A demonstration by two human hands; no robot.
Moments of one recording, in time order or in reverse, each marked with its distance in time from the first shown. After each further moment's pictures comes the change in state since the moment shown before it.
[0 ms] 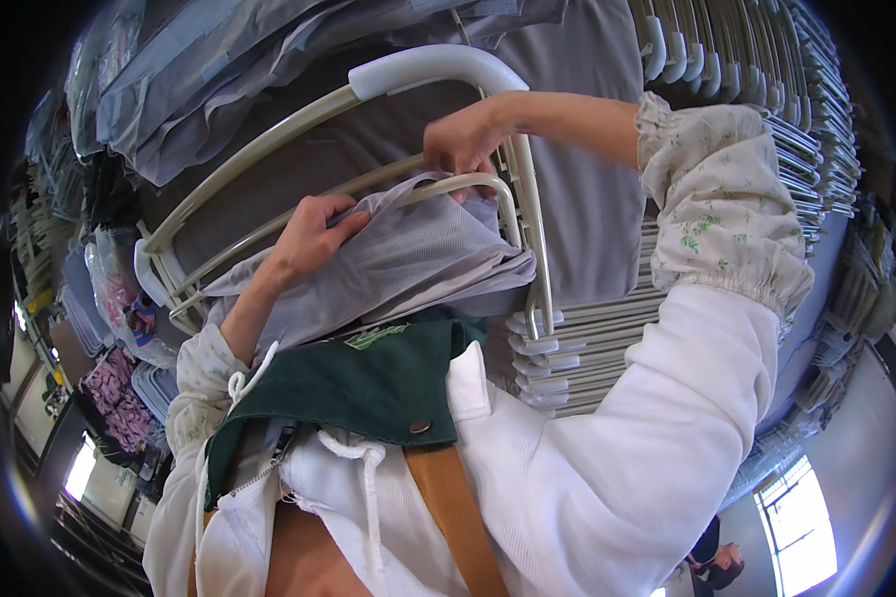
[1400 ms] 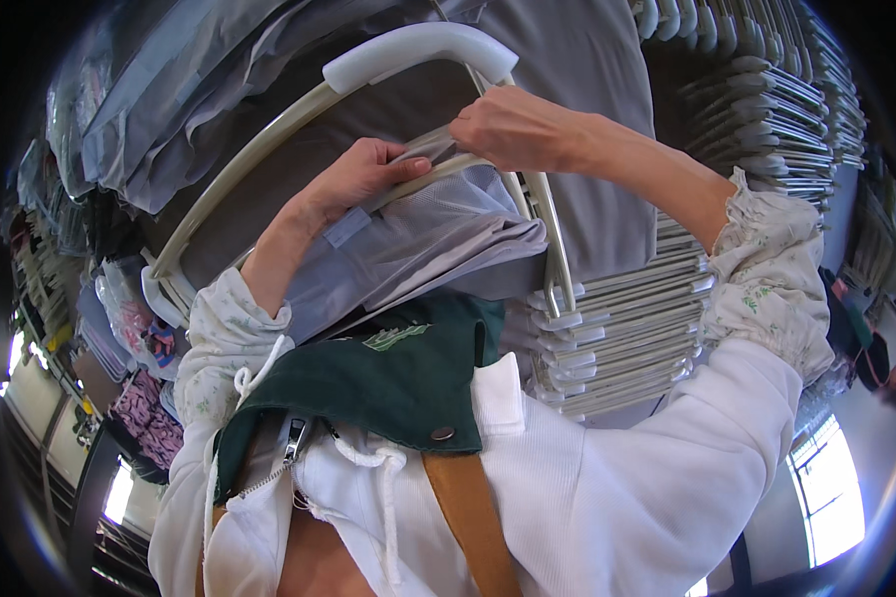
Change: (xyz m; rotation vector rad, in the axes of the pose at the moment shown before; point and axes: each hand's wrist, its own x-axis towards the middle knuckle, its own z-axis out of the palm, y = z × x) left_hand 0.085 0.023 0.009 -0.440 -0.473 -0.301; right_hand -0.043 0.014 0.059 -0.786 0.948 -0.274
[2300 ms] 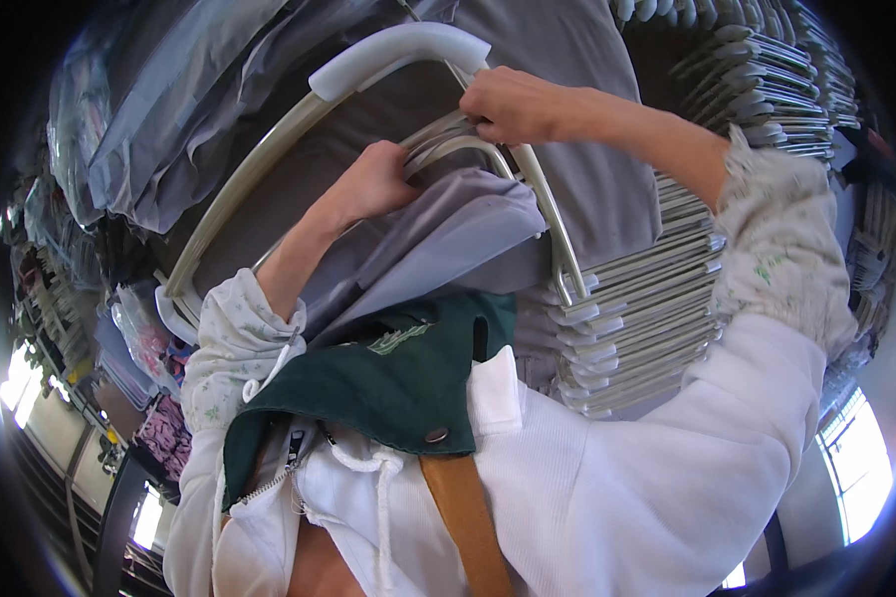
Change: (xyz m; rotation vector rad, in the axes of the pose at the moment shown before) left_hand 0.019 -0.005 0.021 0.911 0.209 0.273; right_hand -0.020 0.010 -0.002 0.340 -0.164 0.363
